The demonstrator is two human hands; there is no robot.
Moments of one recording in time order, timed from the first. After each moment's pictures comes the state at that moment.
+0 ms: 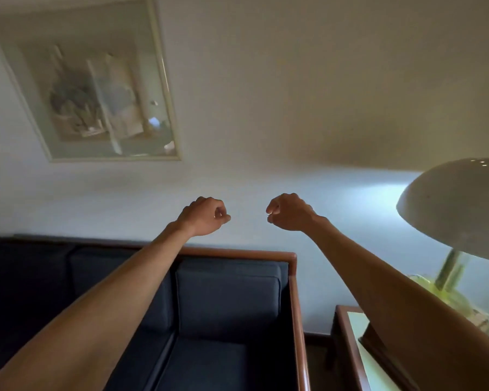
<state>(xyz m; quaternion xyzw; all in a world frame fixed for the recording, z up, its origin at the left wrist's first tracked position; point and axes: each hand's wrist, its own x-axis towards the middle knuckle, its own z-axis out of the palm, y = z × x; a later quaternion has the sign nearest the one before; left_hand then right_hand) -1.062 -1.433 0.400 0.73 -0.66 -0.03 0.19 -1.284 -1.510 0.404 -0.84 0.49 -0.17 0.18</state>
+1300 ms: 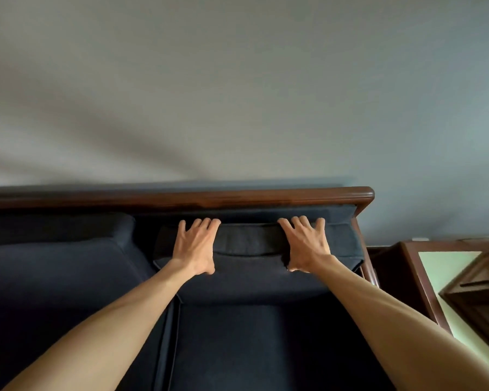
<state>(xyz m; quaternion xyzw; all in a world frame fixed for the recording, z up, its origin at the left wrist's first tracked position) -0.791 -1.724 -0.042 0.70 -0.70 -0.07 -0.13 -1.046 -1.784 -0.045 -0.84 0.51 0.16 0.02</state>
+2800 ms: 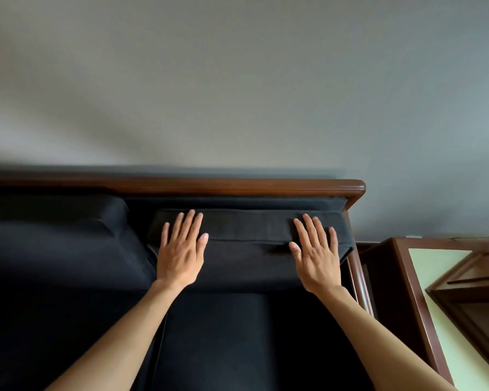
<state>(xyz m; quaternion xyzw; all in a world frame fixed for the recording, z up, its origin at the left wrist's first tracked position) -0.815 -1.672 -0.090 0.77 -0.63 -0.08 0.07 -1.124 -1.733 -0.096 -0.80 0.60 -0.01 0.08</state>
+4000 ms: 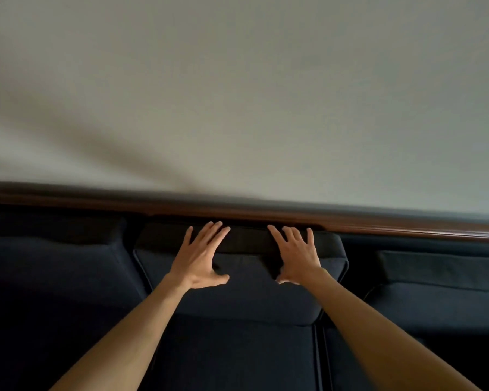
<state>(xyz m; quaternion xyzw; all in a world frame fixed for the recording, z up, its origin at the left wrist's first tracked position) -0.288 -1.597 -0.030 0.68 -0.72 -0.14 0.01 -0.537 -1.686 -0.024 -0.86 0.47 0.17 0.07</state>
